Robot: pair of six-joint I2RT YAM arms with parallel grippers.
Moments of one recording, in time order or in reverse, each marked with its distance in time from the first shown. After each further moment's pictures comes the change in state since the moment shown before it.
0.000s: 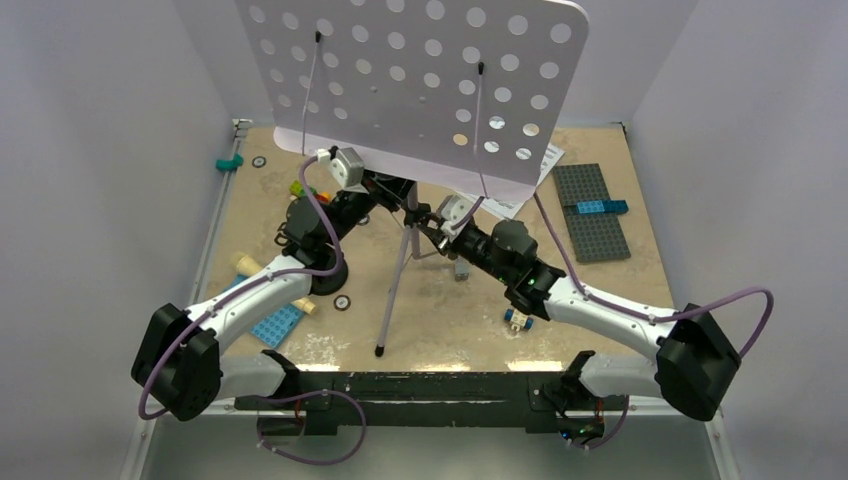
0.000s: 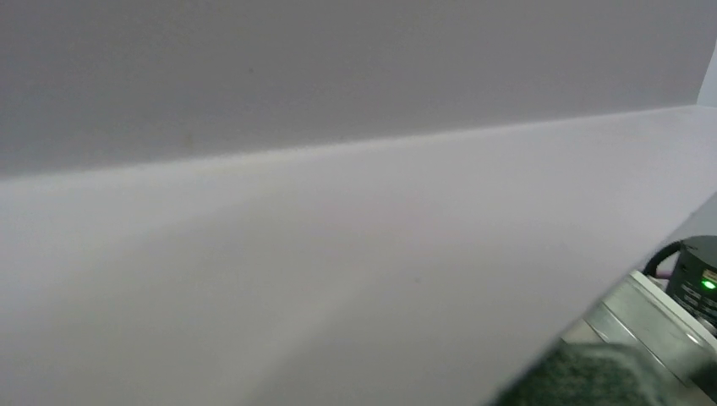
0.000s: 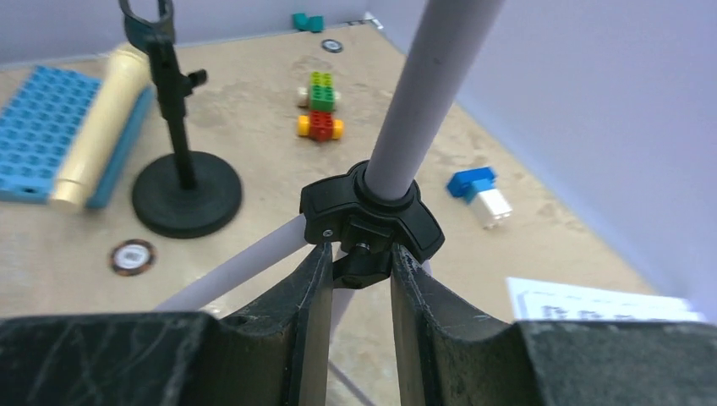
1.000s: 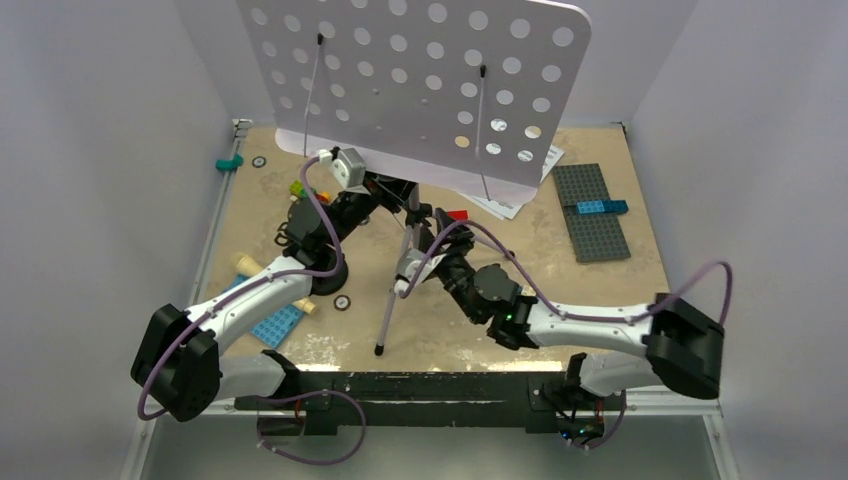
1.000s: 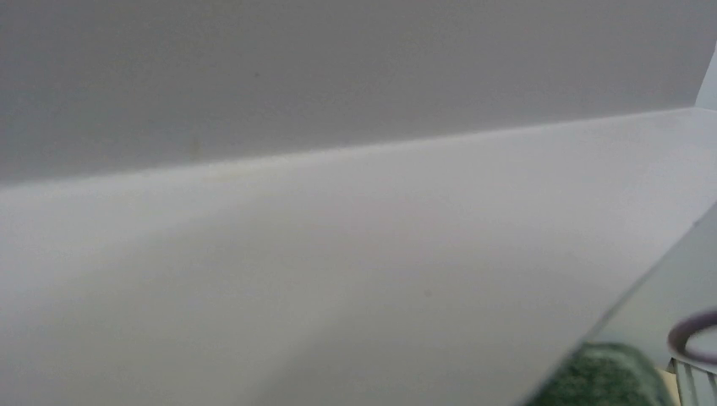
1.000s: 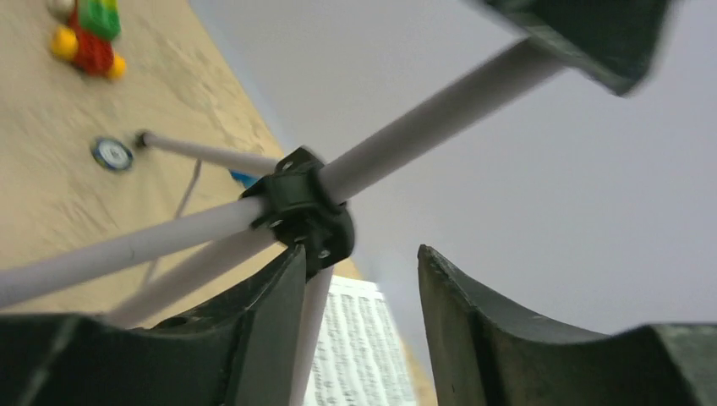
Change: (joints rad) left arm -0.007 -0.002 0.000 -0.009 -0.018 -0.007; right arm 0.344 0.149 -0.119 0.485 0.643 -0.914
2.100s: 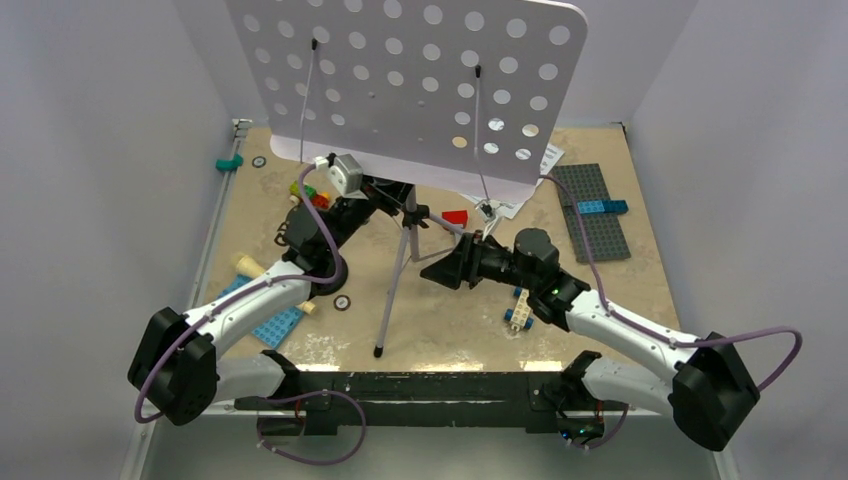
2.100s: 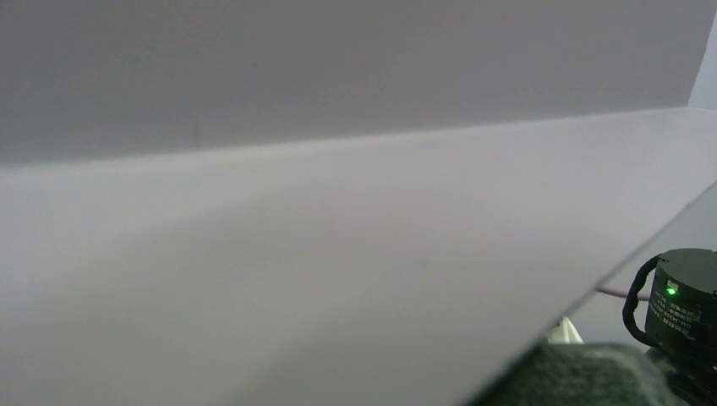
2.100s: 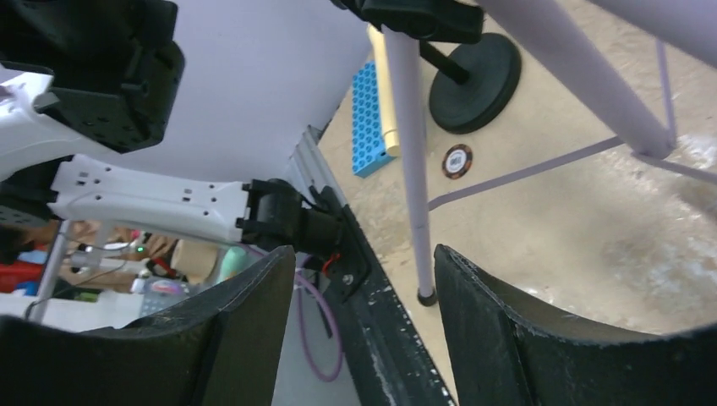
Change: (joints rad) left arm -0.013 -0.023 -0.035 0.045 -0.051 0.024; right arm -0.437 -0.306 -0.042 -0.603 -1.003 1.936
